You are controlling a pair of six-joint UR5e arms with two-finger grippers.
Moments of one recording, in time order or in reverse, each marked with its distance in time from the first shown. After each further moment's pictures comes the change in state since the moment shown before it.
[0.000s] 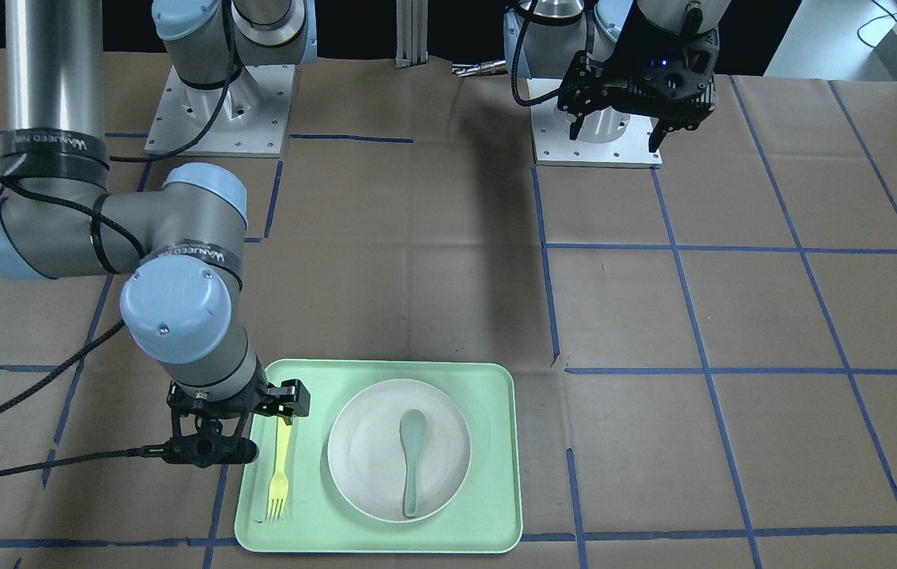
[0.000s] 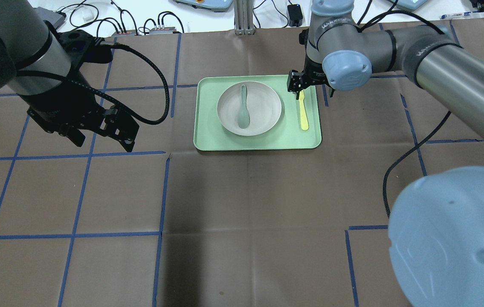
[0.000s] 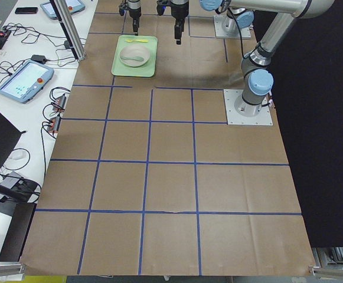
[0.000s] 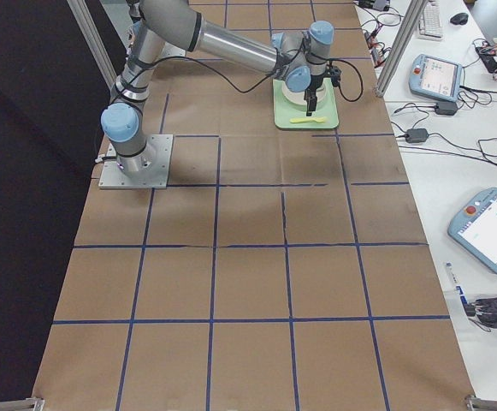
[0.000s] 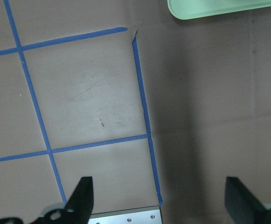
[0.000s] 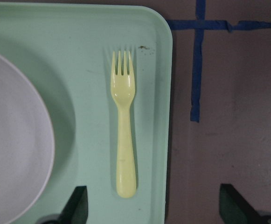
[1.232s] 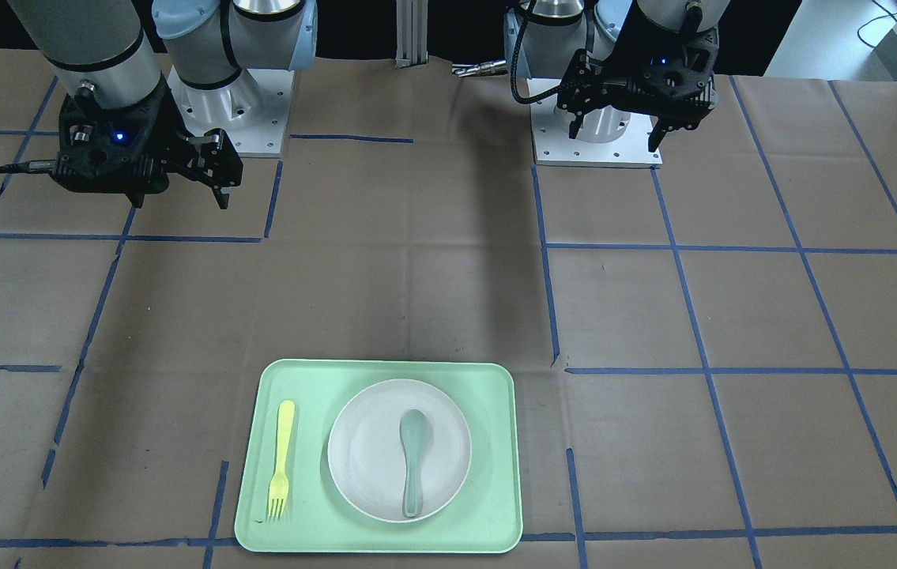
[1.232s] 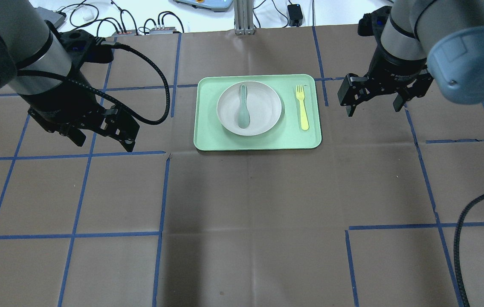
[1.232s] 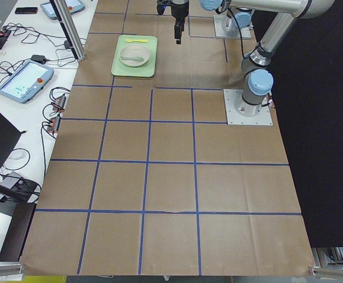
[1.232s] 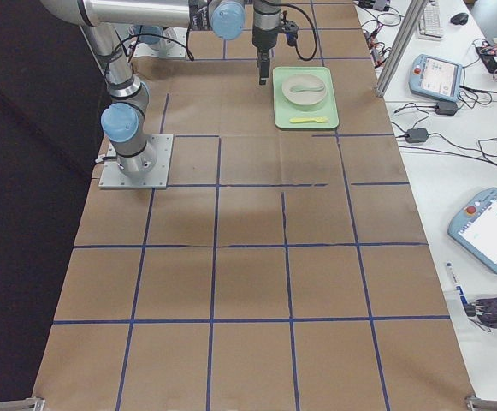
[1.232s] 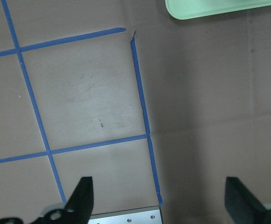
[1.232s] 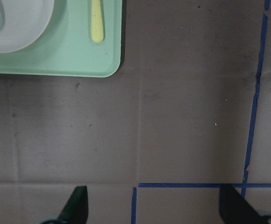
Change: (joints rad) left arm 0.000 0.001 0.000 0.000 -0.003 0.009; right arm -0.085 -0.533 0.194 0.367 0.014 -0.093
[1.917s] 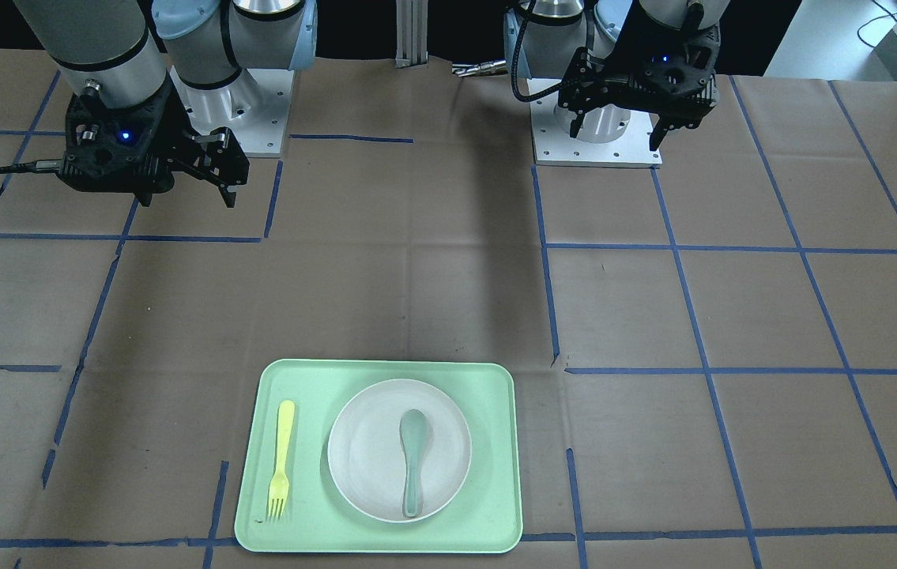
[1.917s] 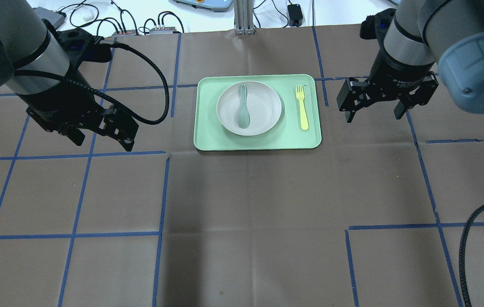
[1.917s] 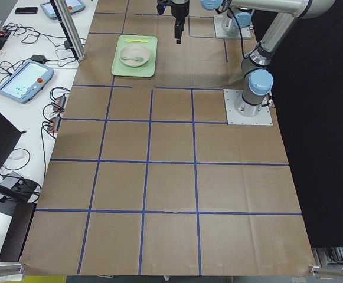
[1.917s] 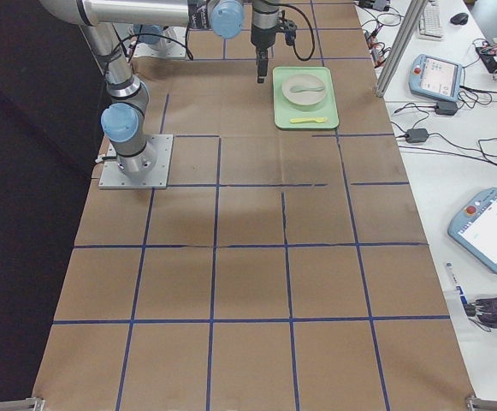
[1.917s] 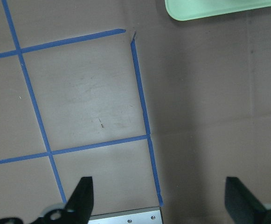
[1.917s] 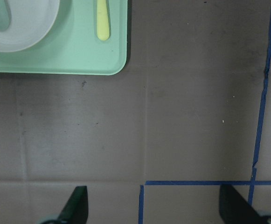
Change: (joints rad) left arm 0.001 0.003 0.001 0.001 0.000 0.003; right arm 0.004 0.004 0.000 0.003 0.020 0.010
